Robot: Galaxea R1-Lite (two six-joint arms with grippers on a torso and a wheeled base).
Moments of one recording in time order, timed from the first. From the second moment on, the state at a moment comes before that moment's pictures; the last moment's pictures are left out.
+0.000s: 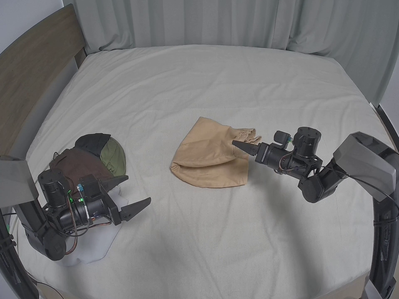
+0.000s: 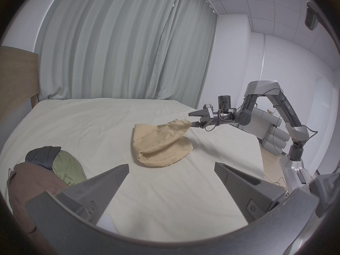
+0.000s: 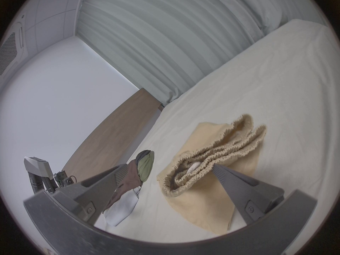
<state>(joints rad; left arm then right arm) -0.15 2.02 -0.30 -1.55 -0.64 0.10 0.29 2.37 -1.18 -1.14 0.53 0.54</state>
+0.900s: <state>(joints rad) -0.15 2.02 -0.30 -1.55 -0.64 0.10 0.33 2.36 -1.20 -1.15 0.53 0.50</state>
